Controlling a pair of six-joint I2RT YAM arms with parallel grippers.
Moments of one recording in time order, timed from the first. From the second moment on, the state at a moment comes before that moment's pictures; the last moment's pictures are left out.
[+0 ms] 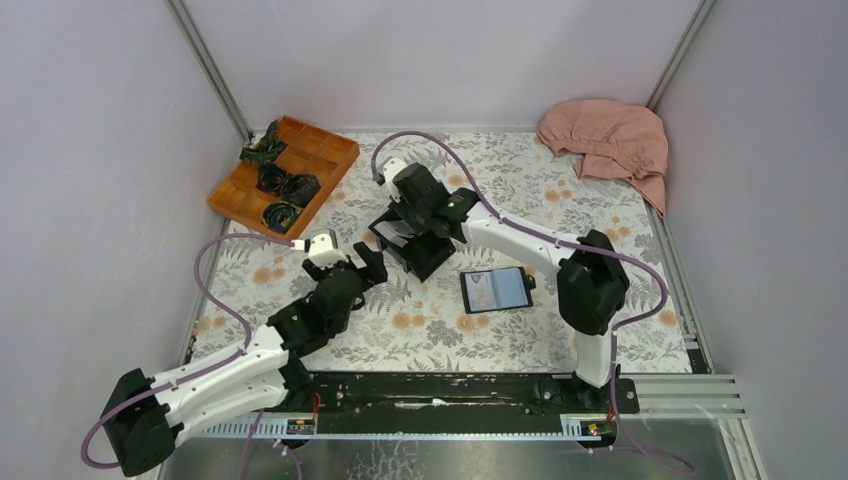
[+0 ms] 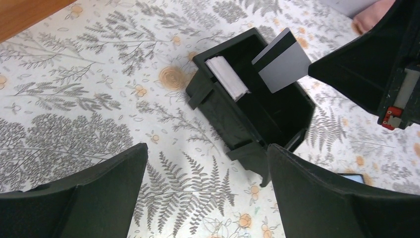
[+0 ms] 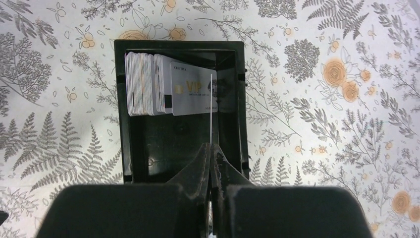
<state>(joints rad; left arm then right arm) -0.86 0.81 0.40 -0.05 -0.78 -0.75 0.87 1.94 1.63 -0.46 0.23 -0.09</state>
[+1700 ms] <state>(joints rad) -0.72 0.84 0.64 -0.16 0.21 -1.48 1.60 1.01 0.71 0.02 1.01 -0.36</state>
